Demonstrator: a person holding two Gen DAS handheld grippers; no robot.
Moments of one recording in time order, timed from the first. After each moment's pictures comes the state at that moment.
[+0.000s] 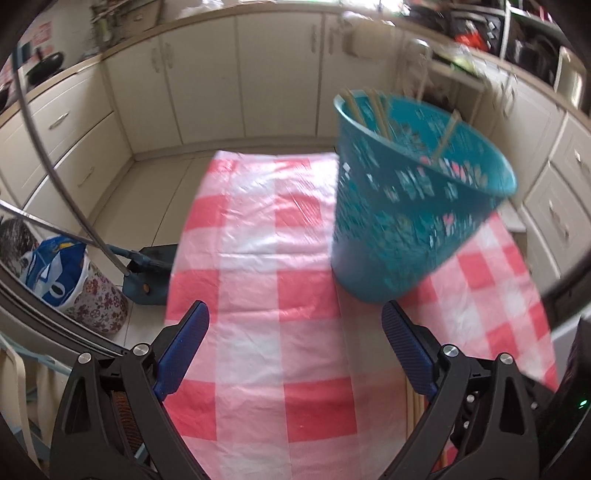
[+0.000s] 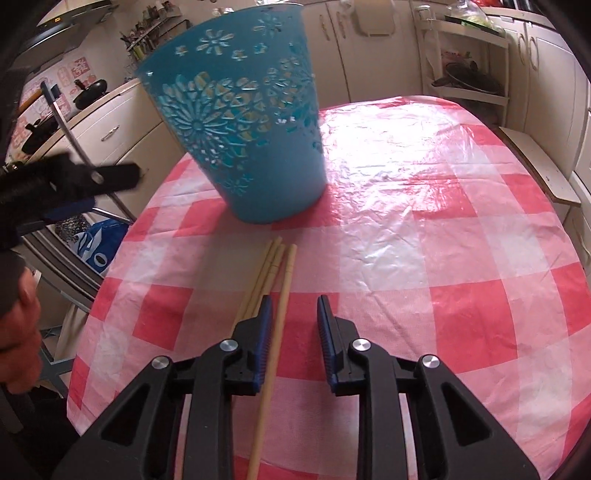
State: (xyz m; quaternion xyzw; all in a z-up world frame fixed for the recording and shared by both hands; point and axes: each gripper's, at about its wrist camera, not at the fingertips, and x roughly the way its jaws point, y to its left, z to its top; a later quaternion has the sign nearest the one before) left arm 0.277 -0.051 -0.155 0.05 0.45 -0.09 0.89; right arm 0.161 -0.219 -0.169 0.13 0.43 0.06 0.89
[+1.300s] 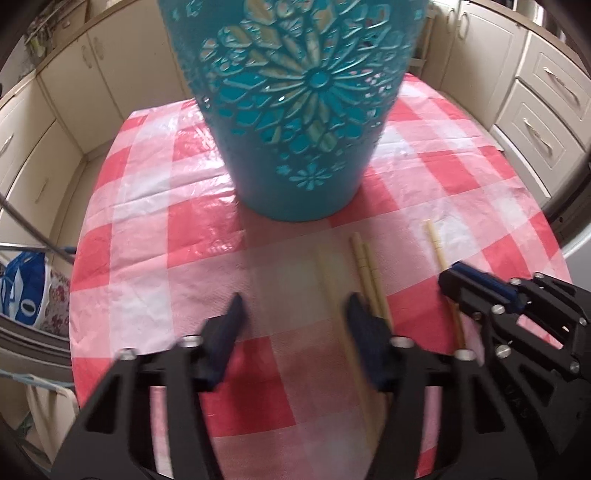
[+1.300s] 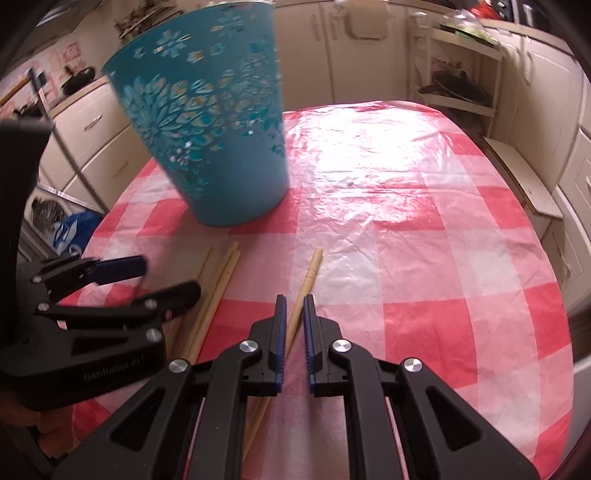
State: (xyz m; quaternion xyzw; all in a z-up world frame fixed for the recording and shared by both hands) left arm 0.257 -0.109 -0.223 0.12 0.51 -0.17 0.84; right arm 0.168 -0.235 -0.170 0.09 0.44 0.05 0.89
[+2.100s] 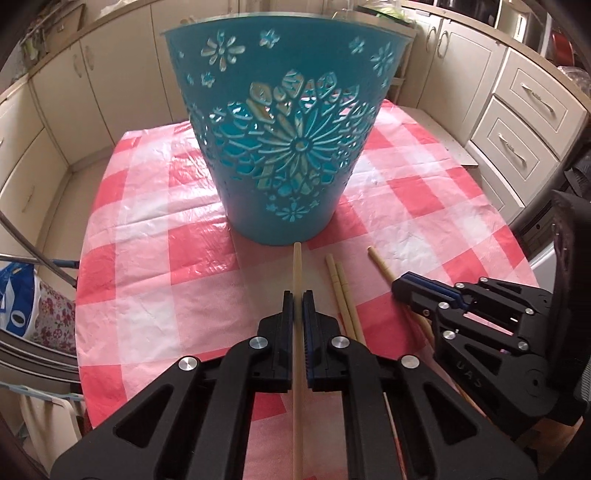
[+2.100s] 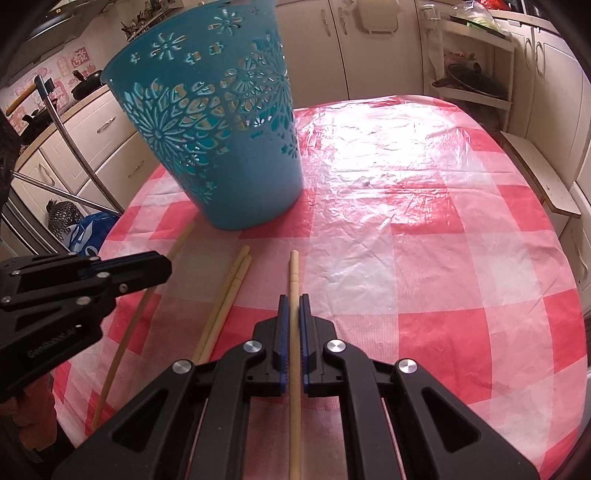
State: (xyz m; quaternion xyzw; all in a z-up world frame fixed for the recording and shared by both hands) left arm 0.250 -0.101 -0.192 0.09 0.49 -0.21 0.84; right arm 0.177 -0.245 -0.173 0.12 0.44 0.06 0.88
